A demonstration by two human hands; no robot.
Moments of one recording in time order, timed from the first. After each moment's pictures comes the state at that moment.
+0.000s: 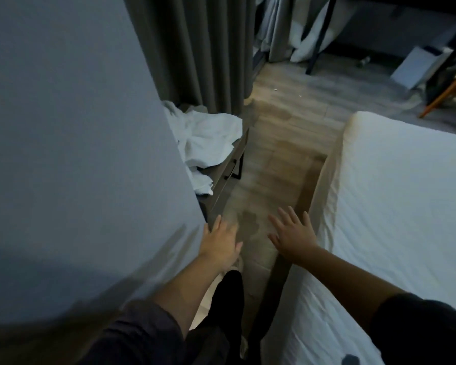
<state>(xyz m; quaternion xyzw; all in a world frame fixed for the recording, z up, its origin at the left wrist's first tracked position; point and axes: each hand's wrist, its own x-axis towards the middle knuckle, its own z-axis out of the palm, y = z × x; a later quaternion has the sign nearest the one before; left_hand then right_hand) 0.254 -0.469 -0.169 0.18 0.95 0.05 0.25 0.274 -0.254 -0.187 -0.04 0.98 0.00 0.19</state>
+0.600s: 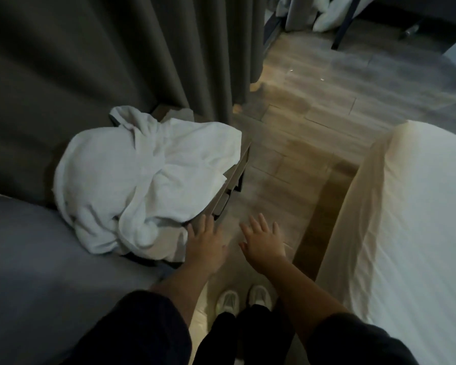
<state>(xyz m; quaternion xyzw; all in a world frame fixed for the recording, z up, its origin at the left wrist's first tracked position) -0.024 -0.399 -0.279 0.14 0.95 -0.03 0.29 -0.007 -0.239 -0.315 -0.07 0.96 -0.08 0.27</state>
